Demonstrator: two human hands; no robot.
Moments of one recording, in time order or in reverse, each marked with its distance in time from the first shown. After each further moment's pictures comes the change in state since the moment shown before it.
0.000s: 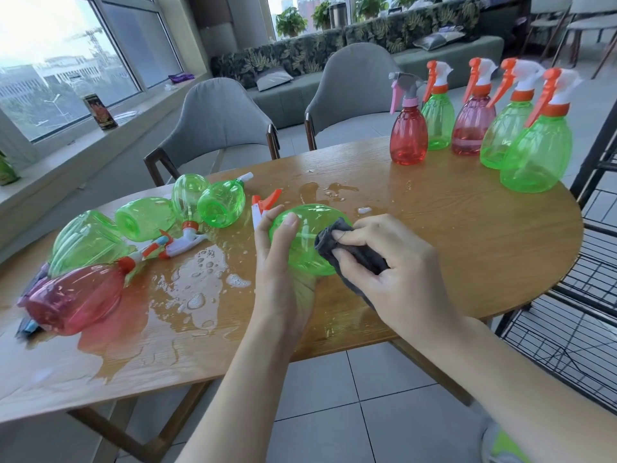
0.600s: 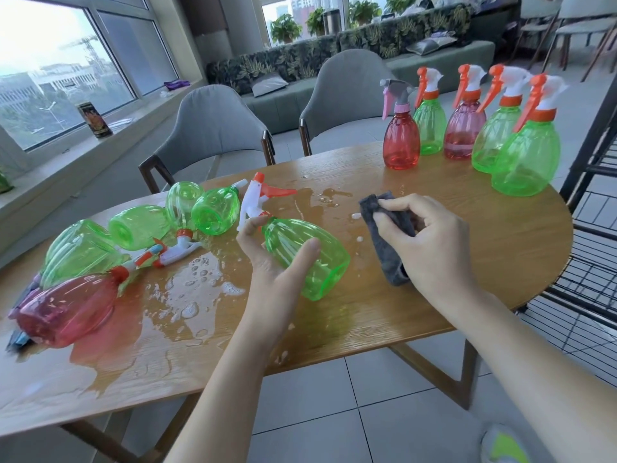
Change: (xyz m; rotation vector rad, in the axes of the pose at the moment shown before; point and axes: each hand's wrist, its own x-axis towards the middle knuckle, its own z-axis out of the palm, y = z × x) left_hand 0.000 0.007 -0.017 0.832 -0.032 0.177; right_hand 0.020 0.048 -0.025 -0.060 0.116 0.332
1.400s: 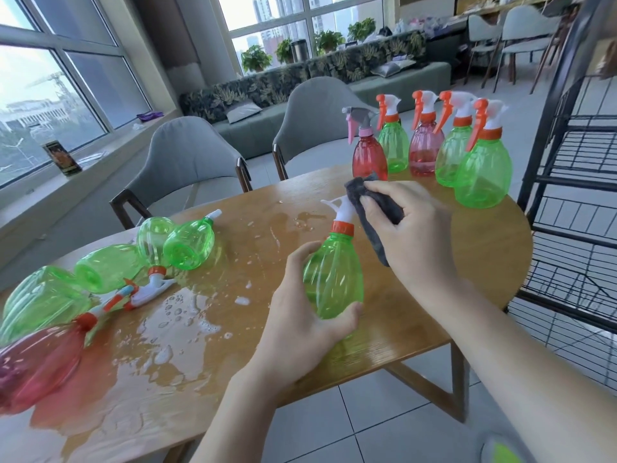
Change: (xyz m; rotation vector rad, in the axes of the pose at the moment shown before) left_hand -0.006 0.006 0.032 0.413 -0.304 0.216; right_hand 0.037 0.002 -0.011 -0.147 0.193 -0.147
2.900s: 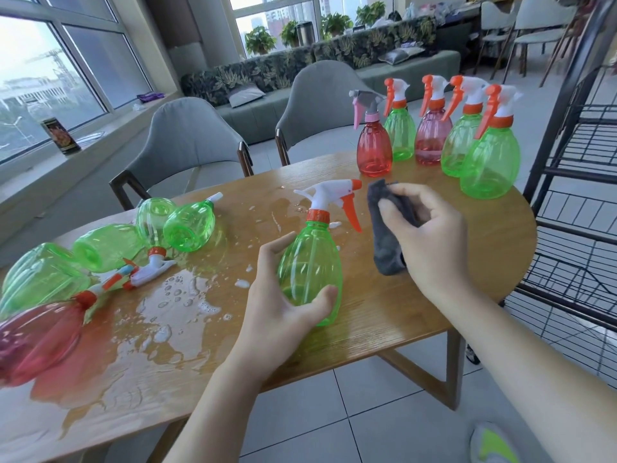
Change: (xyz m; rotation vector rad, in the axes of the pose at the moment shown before) left_hand -0.012 -0.009 -0.011 -0.179 0.117 -0.088; right_hand -0.023 0.005 -0.013 0.310 -0.091 0.381
